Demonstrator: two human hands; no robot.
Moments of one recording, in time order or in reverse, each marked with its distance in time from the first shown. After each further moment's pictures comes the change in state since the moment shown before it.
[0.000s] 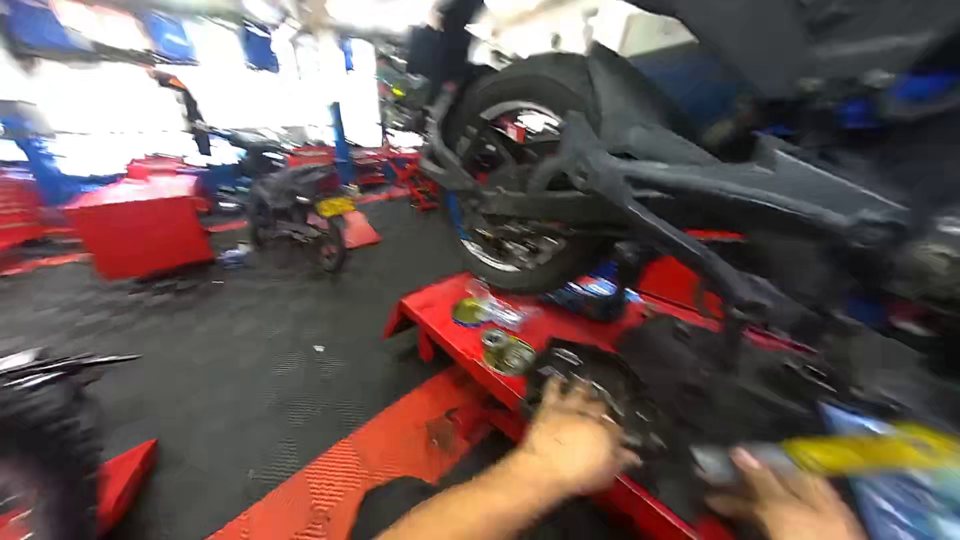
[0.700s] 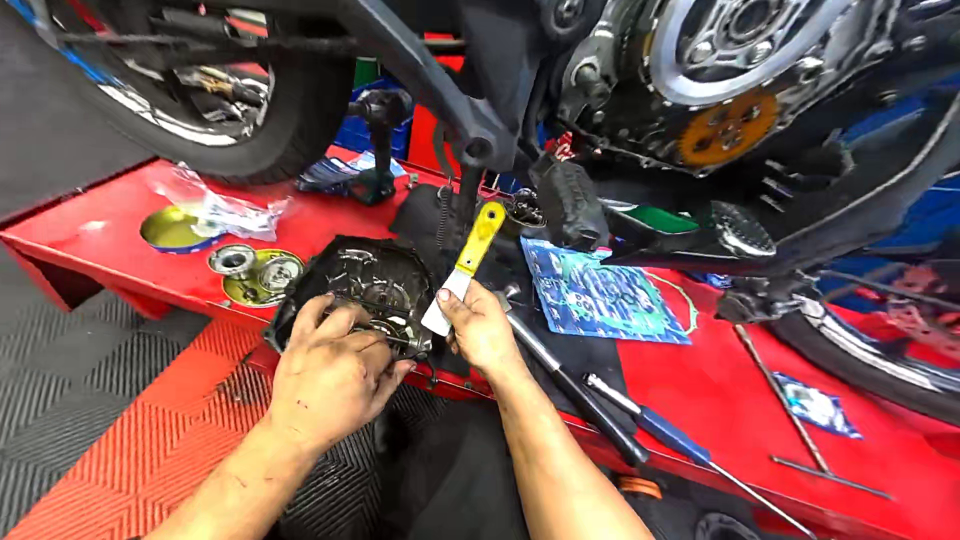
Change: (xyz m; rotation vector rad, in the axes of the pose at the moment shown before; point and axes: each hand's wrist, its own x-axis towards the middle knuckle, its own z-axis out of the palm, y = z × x) left_hand 0.012 -0.031 0.039 -0.016 0.397 0.348; right_hand 0.033 -0.018 0.048 -0.033 0.002 0.117
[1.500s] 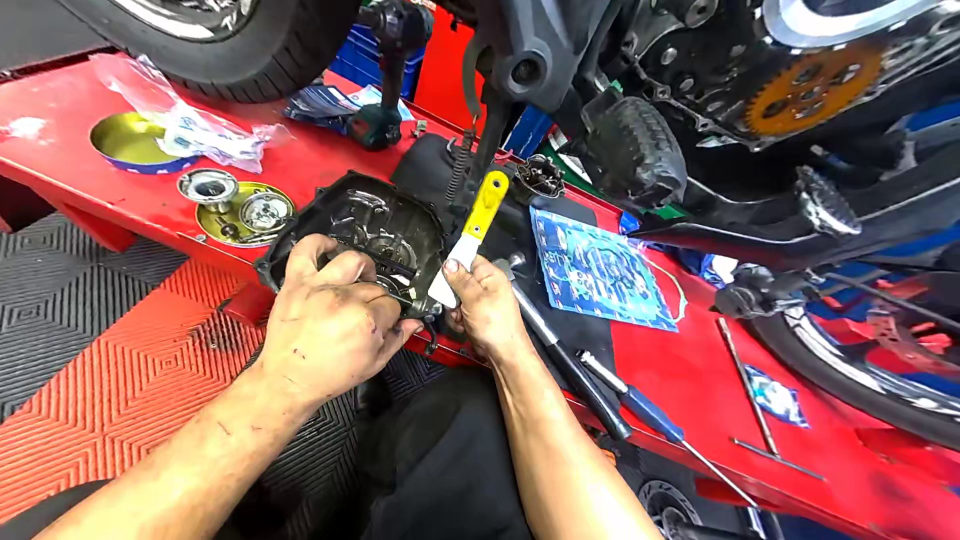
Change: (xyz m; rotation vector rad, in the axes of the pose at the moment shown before) left_hand 0.003 -0.001 -0.002 -0.041 -0.003 0.016; right_hand -0.007 0.015 0.006 0.181 -0.048 0.006
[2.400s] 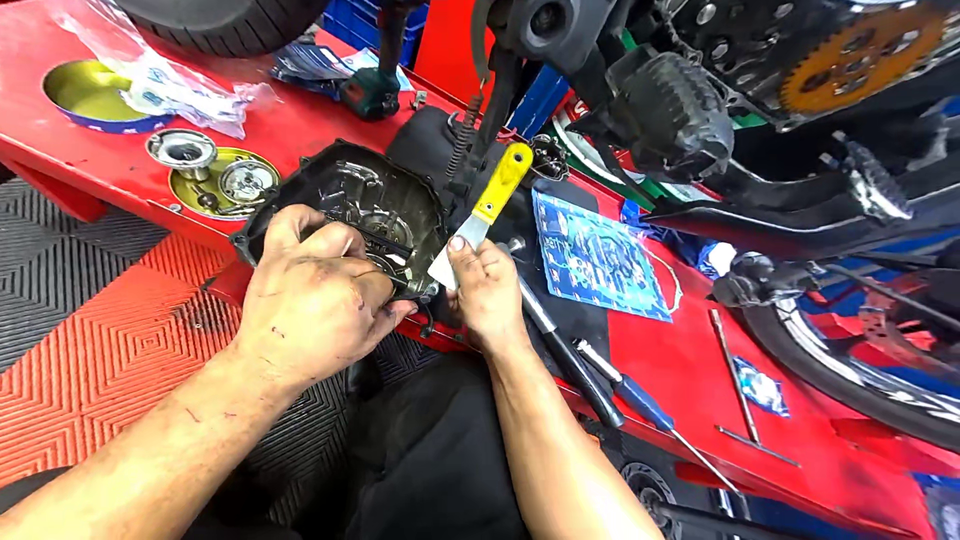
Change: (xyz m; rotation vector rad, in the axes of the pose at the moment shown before) left_hand -0.001 -0.003 0.003 -0.029 -0.006 -0.019; right_hand -0.011 -0.002 0.008 -0.172 0.118 -0.061
